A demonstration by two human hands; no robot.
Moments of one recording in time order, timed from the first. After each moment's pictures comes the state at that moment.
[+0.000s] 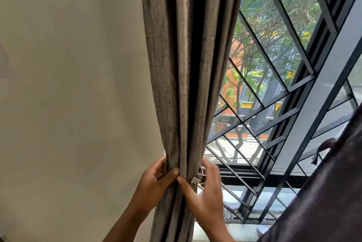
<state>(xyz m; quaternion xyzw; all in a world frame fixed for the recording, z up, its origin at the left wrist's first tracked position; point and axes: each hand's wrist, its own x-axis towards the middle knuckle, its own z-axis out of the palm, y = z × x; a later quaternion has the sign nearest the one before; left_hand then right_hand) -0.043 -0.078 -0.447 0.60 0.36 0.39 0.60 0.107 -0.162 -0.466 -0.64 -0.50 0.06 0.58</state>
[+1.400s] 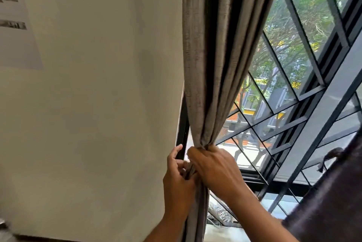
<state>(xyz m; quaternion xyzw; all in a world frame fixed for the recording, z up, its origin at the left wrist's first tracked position) -0.011 -0.118 -0.452 0.57 0.43 0.55 0.44 0.102 -0.163 -0.359 -0.56 -0.76 -0.24 0.20</state>
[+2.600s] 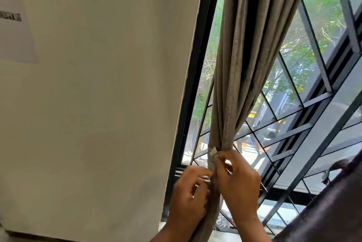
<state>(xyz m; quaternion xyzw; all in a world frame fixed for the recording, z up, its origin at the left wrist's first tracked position) 0.008 -0.133 -0.447 0.65 0.27 0.54 0.46 0.127 -0.167 -0.383 -0.66 -0.52 -0.14 0.52</state>
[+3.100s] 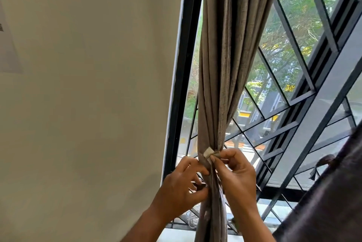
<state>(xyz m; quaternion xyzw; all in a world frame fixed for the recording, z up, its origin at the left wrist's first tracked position) 0.006 -0.099 -0.431 0.82 0.22 0.44 0.29 0.156 -0.169 -0.381 -0.55 -0.43 0.17 0.70</state>
